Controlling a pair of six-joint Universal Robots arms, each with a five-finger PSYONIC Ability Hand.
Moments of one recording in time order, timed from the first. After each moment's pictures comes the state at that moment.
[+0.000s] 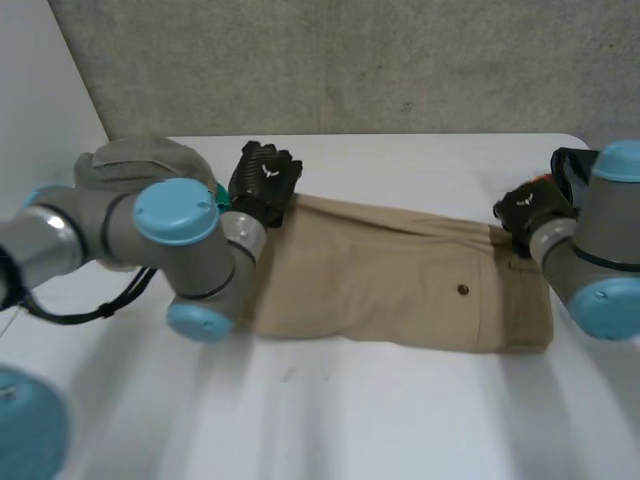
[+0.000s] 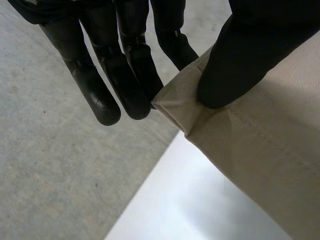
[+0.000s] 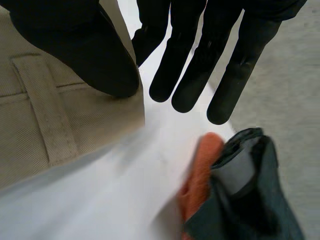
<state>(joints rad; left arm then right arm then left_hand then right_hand) 4.15 -2.44 -1.03 3.54 -1.59 3.73 1.81 -0.90 1.24 -0.05 1.59 2.34 1.15 1.20 1.19 1.20 0.99 1.10 1.18 1.19 1.20 1.03</state>
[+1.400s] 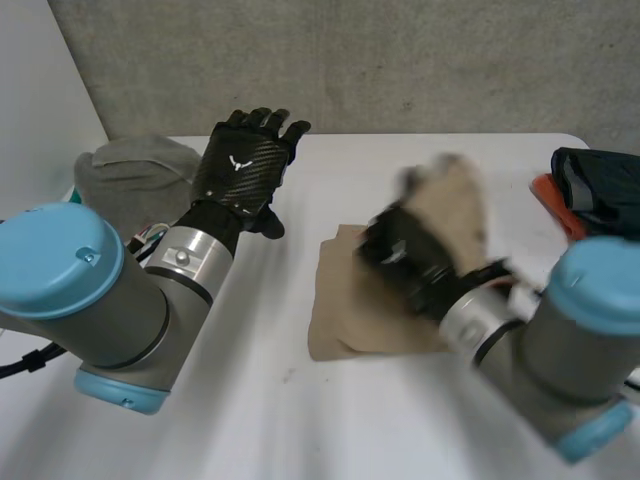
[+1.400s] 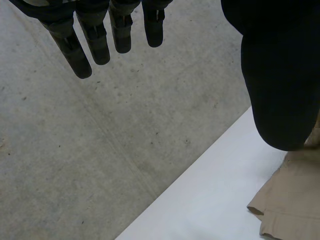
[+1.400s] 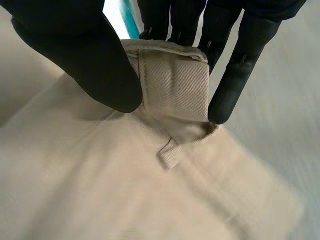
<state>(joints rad) 4.14 -1.90 -1.62 3.69 -1.51 3.44 2.08 -1.20 1.78 -0.48 1.15 2.12 0.19 0.20 0.21 0.20 0.04 1.07 1.16 1.17 1.18 0.98</state>
